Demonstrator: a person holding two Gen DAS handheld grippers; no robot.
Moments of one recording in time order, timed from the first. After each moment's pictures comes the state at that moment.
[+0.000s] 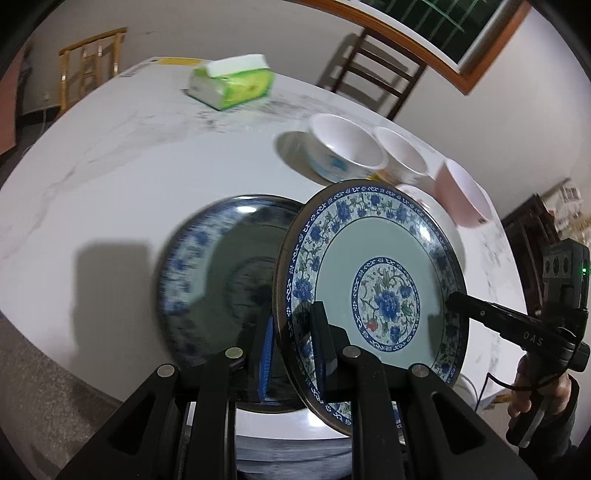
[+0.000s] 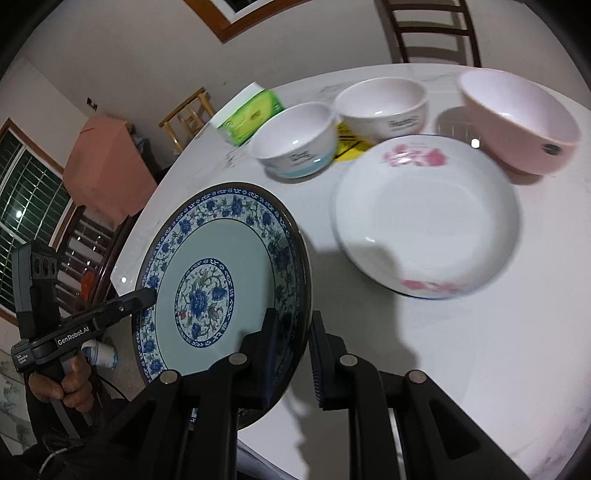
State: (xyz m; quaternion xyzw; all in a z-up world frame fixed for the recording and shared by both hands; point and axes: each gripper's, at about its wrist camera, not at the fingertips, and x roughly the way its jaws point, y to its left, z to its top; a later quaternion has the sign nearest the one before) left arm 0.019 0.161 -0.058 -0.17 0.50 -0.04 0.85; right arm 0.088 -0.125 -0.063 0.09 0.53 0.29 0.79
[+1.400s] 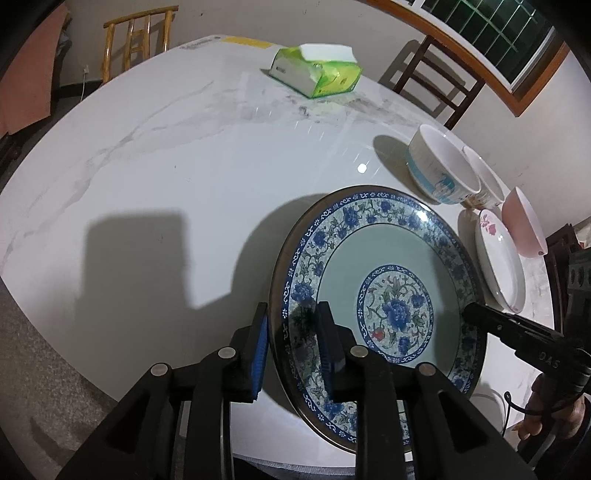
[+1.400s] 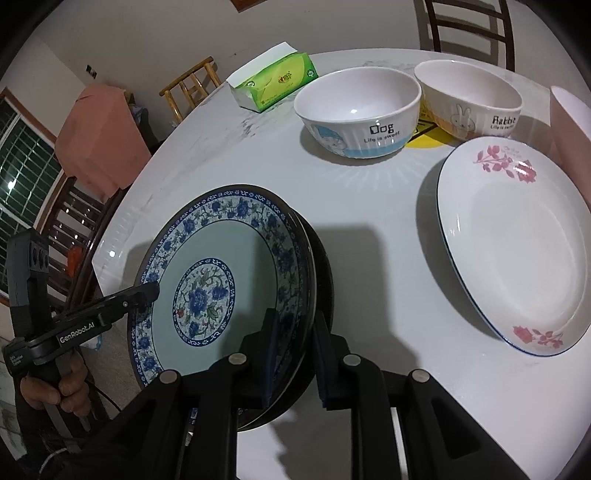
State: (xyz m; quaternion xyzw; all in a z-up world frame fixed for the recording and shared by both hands) left arm 0.029 0.234 -0.101 -0.19 0.51 0.04 0.84; right arm 0.109 -0.032 -0.089 0.03 0.55 0.29 0.78
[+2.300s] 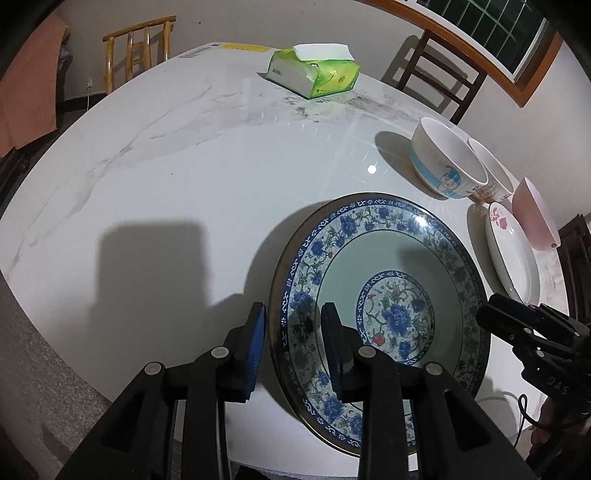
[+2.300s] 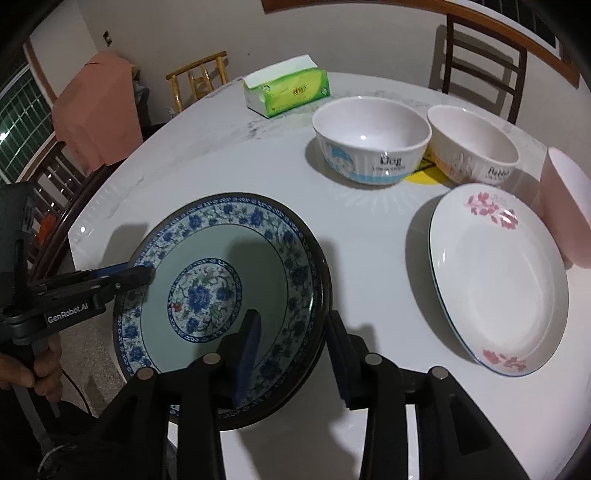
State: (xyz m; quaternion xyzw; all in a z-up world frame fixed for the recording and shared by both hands) left arm 0.033 0.221 -0.103 -0.15 0.51 0.05 0.84; right arm 0.094 -0.019 -0.076 -0.07 0.50 0.27 0.82
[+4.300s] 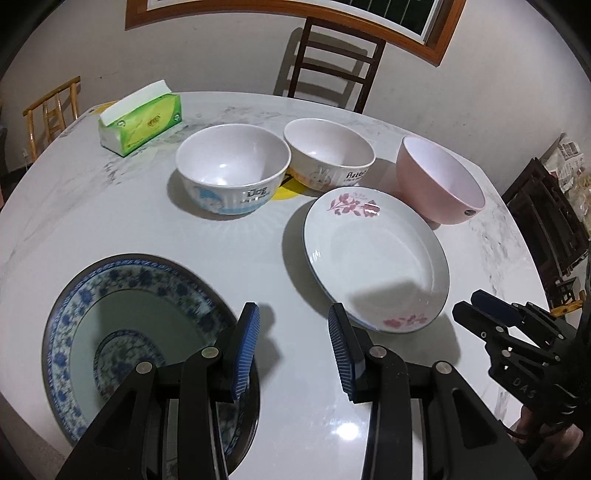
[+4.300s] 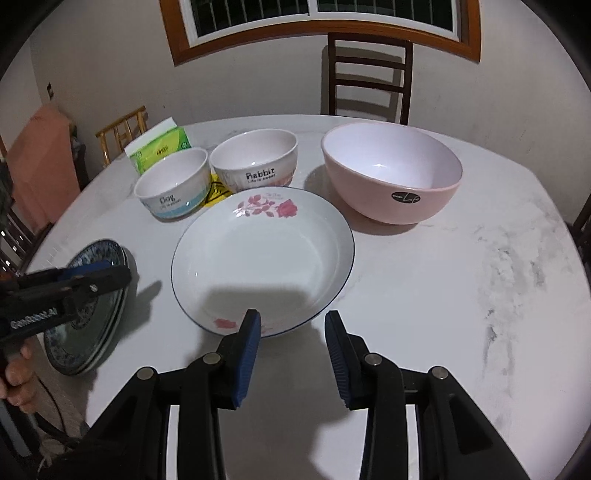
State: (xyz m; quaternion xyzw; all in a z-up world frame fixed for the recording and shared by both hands) left arm 0.101 0.024 -0.067 -0.08 0.48 -0.06 0.87; right arm 0.111 -0.215 -0.058 -0.01 0.45 0.15 0.88
